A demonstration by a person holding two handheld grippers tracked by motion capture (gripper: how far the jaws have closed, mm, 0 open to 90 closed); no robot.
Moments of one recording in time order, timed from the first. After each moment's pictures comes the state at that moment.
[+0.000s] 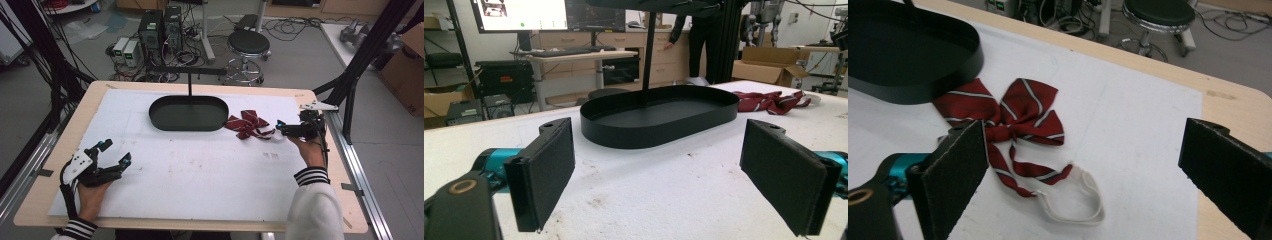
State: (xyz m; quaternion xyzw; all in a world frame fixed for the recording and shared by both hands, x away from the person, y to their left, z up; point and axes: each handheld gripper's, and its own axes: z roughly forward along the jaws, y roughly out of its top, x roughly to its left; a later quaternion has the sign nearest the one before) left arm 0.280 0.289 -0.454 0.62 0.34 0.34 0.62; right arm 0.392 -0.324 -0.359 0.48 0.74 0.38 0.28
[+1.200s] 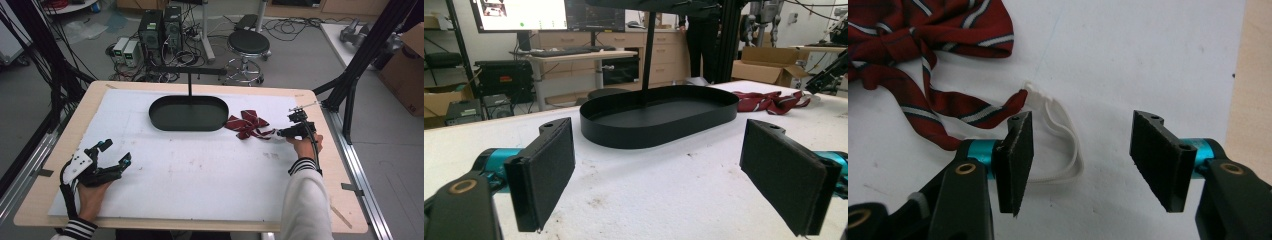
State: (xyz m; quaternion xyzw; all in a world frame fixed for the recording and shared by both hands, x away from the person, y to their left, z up) left arm 0.280 0.289 -0.454 0.62 0.34 0.34 0.62; right arm 0.440 -0.330 -0.412 0.56 0.78 0.22 0.19
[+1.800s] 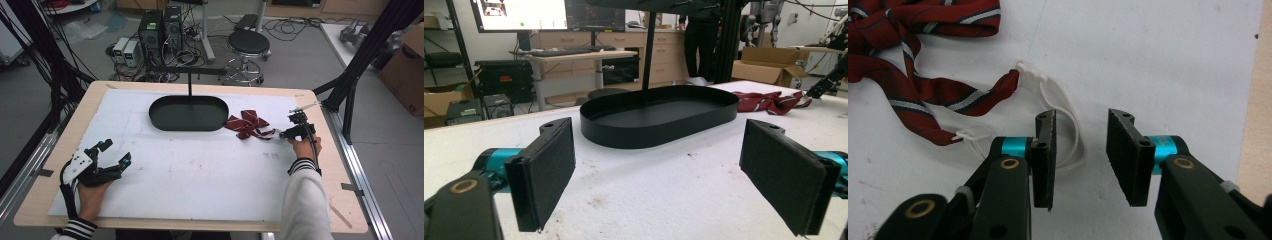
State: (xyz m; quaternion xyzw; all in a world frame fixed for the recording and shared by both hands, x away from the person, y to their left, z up) left arm 0.280 0.289 -0.454 0.62 0.34 0.34 0.62; right arm 0.443 -0.333 -0.418 0.59 0.77 0.21 0.15
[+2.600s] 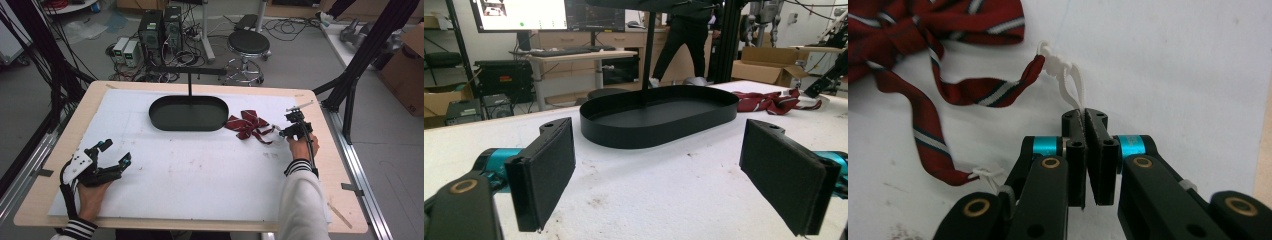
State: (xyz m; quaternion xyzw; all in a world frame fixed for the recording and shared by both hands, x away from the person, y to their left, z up) left arm 0.280 0.289 -0.454 0.62 0.34 0.34 0.62; right arm 0.443 -0.323 -0.412 0.58 0.77 0.22 0.15
